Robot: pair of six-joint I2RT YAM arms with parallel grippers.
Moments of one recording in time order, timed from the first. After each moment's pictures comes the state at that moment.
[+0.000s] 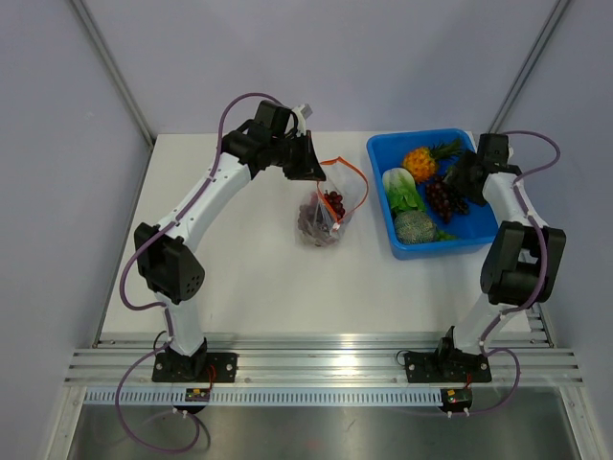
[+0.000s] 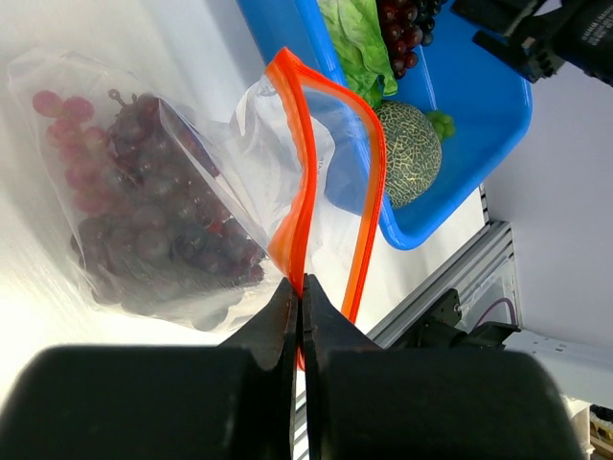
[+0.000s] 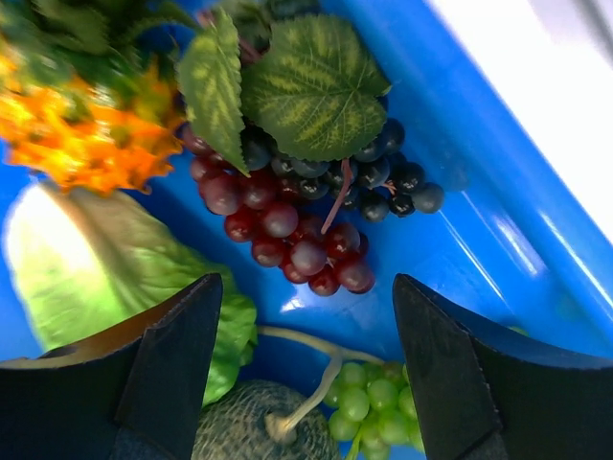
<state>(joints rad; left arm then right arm) -0.51 1.87 1.93 -0.78 0.42 -0.53 -0.19 1.75 1.39 -0.49 0.07 0.43</state>
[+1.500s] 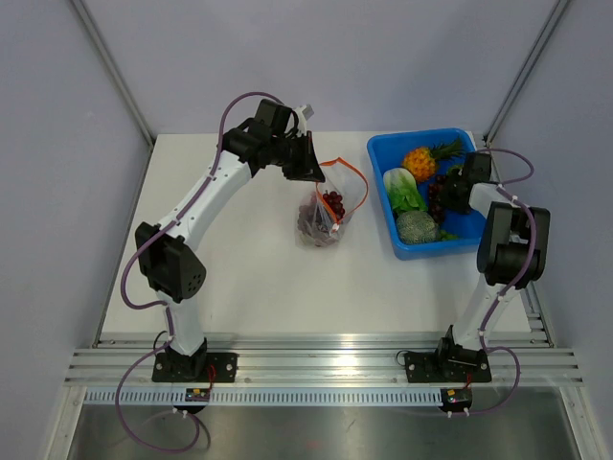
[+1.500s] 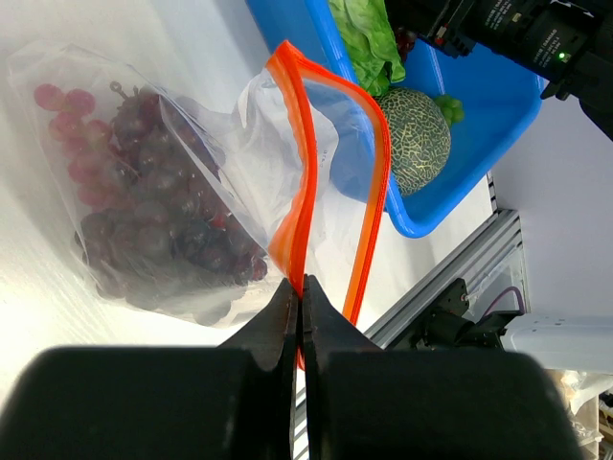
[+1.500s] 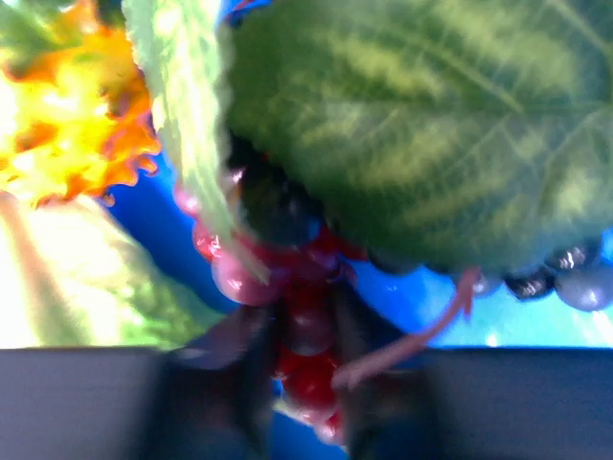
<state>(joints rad) -0.51 1.89 1.97 -0.82 0.43 -0.50 -0.19 1.95 1.28 -0.21 -0.12 0.40</state>
